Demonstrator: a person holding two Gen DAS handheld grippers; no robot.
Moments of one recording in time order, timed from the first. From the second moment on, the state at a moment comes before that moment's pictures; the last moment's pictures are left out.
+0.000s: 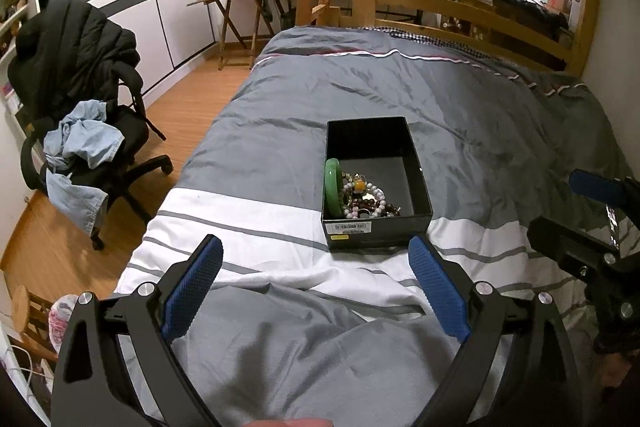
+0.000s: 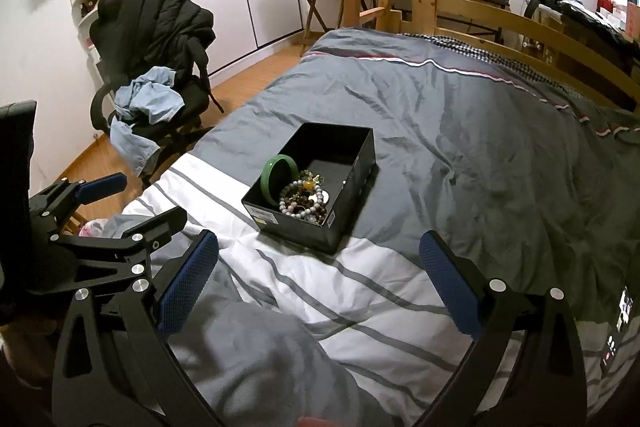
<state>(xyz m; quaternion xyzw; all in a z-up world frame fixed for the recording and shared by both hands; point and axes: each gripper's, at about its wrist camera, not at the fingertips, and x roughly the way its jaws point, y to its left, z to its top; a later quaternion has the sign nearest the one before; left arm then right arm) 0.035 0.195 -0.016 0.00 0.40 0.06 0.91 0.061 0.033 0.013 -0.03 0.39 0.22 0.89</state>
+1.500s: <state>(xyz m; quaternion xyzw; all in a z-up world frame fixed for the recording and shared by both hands) 0.036 0.192 -0.019 0.01 0.41 0.06 0.91 0.057 0.025 0.013 -0.03 0.38 0.22 0.90</state>
